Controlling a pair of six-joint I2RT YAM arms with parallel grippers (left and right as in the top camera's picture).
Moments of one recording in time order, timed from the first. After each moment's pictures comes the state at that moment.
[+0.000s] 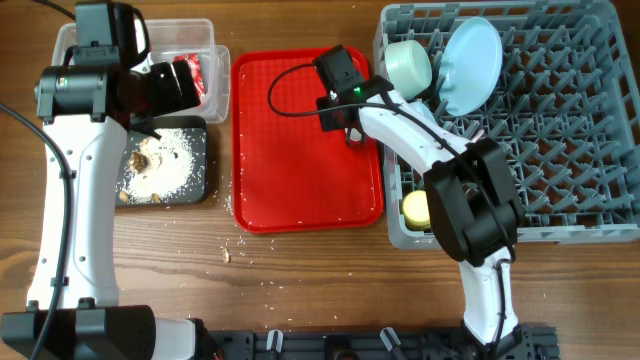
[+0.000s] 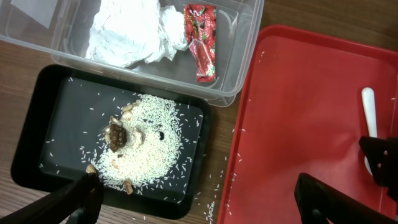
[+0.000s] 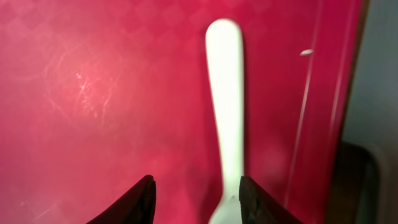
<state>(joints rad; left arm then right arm) 0.03 1.59 1.68 -1.14 -0.07 -0.22 0.52 2.19 1.66 -0.58 0.15 0.24</state>
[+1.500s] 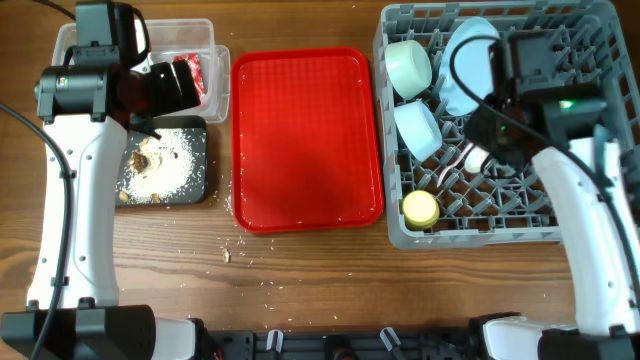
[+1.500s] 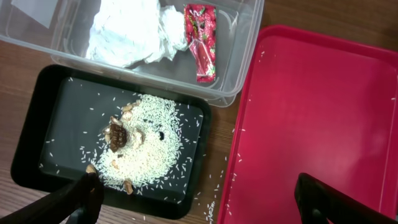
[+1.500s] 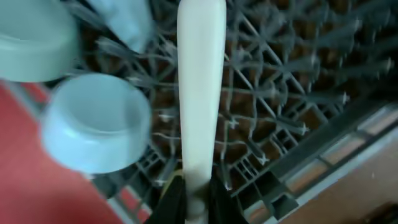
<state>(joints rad) 0.03 1.59 1.68 -1.14 -0.07 -0.22 0.15 1.48 1.50 -1.31 0.23 0.80</state>
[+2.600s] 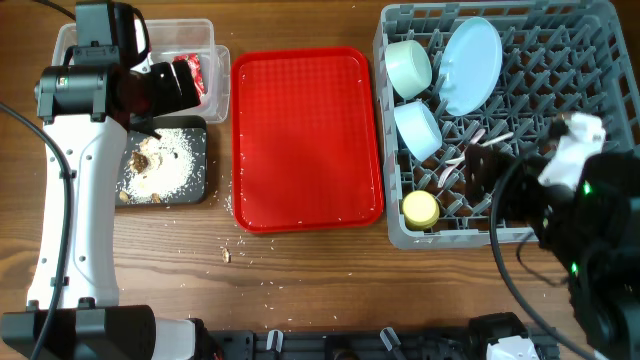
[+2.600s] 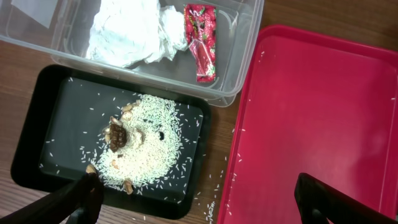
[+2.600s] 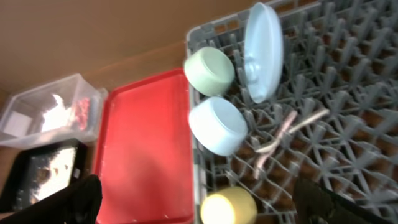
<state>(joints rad) 0.03 1.59 1.68 -1.14 -0.07 -0.22 0.15 0.83 1.30 -1.09 -0.03 0.36</state>
